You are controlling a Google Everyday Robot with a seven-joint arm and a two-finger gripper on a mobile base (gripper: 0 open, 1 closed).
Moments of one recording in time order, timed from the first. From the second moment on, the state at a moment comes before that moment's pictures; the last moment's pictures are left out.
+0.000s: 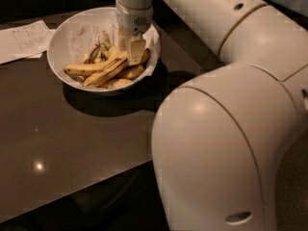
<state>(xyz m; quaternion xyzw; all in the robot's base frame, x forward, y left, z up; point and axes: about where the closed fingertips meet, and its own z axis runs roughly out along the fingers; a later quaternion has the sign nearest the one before) 0.657 0.042 0.898 -0.83 0.55 0.00 0.09</state>
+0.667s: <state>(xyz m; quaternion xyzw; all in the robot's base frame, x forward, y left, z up) 0.657 0.049 0.916 -0.83 0.54 -0.02 0.11</state>
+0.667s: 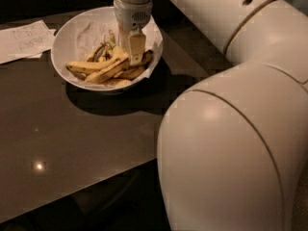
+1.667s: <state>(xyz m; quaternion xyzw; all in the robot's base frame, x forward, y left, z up) 0.662 0.051 0.959 -0.83 0.54 -0.07 0.15</state>
